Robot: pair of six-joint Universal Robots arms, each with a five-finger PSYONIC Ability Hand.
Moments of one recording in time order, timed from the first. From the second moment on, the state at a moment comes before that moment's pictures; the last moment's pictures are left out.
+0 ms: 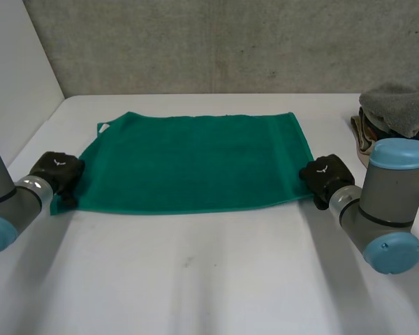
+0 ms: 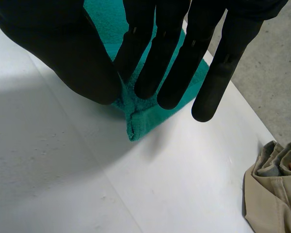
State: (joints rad) left arm 4.71 -2.25 -1.44 3.30 -1.34 3.78; right arm 1.89 -0.90 1.44 -0.17 1.50 2.50; left_hand 1.19 1.19 1.19 1.19 0.42; right_hand 1.14 1.18 1.19 1.20 1.02
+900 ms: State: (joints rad) left arm 4.71 -2.27 -1.43 3.25 -1.34 3.84; right arm 1.89 -0.94 1.46 -0.16 1.49 2.48; left_hand 0.81 0.80 0.79 0.79 0.60; right_hand 1.14 1.18 1.19 1.20 1.02
